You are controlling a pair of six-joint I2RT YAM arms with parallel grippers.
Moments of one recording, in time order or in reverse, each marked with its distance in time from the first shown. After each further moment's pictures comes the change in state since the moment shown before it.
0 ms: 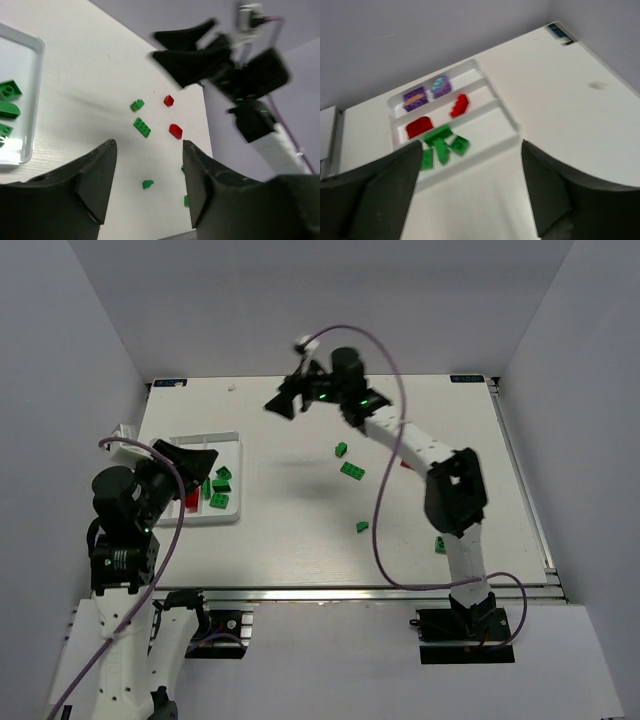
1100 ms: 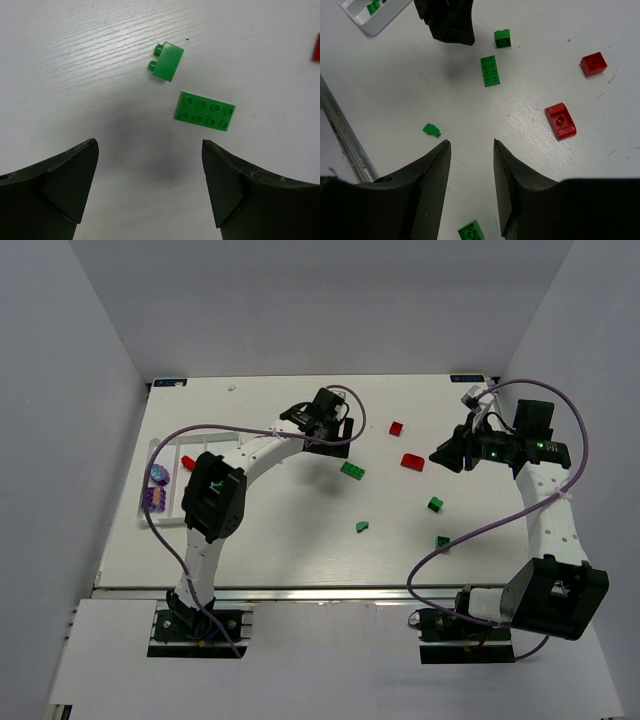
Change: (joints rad) left arm -0.698 1.498 0.783 -0.035 -0.422 0.401; right arm -0.864 -0.922 -0.785 -0.848 -0.368 -0.664
